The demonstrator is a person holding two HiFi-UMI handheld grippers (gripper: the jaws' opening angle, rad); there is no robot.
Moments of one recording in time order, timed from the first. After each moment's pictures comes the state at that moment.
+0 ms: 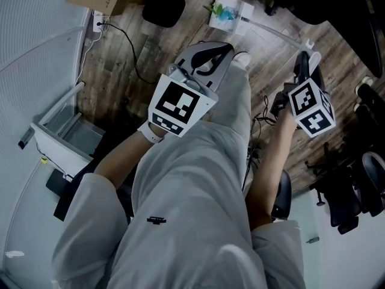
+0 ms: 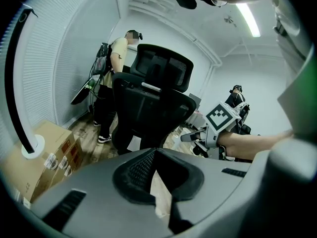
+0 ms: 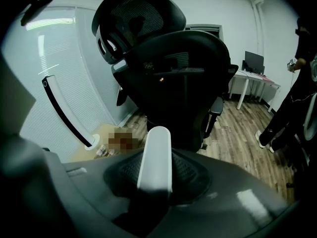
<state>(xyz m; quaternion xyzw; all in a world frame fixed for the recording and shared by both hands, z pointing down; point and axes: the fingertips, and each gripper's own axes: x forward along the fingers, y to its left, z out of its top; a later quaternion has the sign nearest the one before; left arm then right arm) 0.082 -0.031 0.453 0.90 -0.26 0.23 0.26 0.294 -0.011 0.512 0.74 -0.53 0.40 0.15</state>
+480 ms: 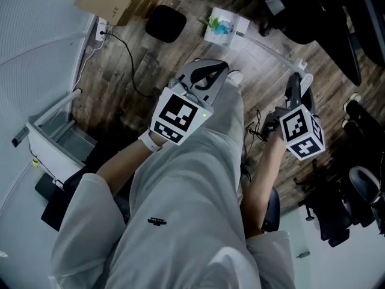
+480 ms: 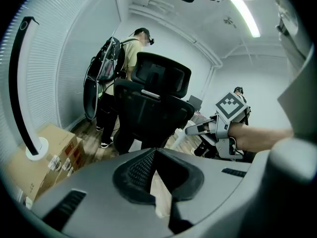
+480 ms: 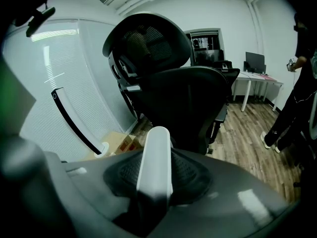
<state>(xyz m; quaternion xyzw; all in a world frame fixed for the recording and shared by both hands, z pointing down) 0.074 -0.025 0.427 0.90 -0.27 0.23 0.26 0.280 -0.009 0.447 0.73 -0.55 0.39 0.11</state>
